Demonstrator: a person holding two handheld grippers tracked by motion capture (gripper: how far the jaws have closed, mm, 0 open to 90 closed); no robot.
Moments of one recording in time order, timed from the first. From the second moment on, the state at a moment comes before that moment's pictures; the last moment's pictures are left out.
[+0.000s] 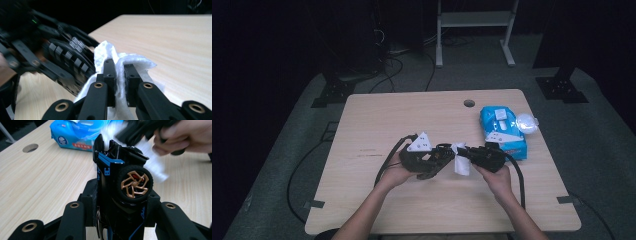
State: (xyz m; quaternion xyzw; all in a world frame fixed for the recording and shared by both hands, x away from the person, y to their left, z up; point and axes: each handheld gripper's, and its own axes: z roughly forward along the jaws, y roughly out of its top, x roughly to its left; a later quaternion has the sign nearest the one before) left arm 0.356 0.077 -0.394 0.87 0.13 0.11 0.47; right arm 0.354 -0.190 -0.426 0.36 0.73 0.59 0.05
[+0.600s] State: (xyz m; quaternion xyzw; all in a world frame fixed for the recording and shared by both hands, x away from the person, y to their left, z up) left arm 0.354 0.075 -0.390 0.86 0.12 0.11 0.48; right arm 0.354 -0.195 -0.419 0.35 0.69 0.63 0.00
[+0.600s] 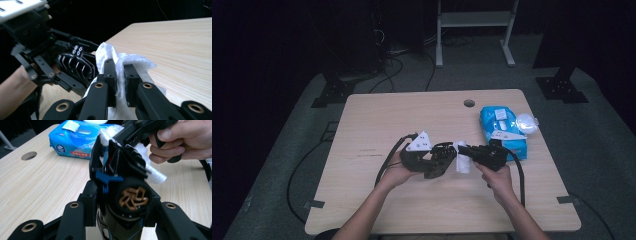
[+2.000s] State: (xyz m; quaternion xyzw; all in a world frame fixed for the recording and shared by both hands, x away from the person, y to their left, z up) left arm 0.366 0.101 -0.447 0.90 0.14 0.06 0.40; right arm 0.338 -0.143 -0.425 0.29 0.80 0.52 0.13
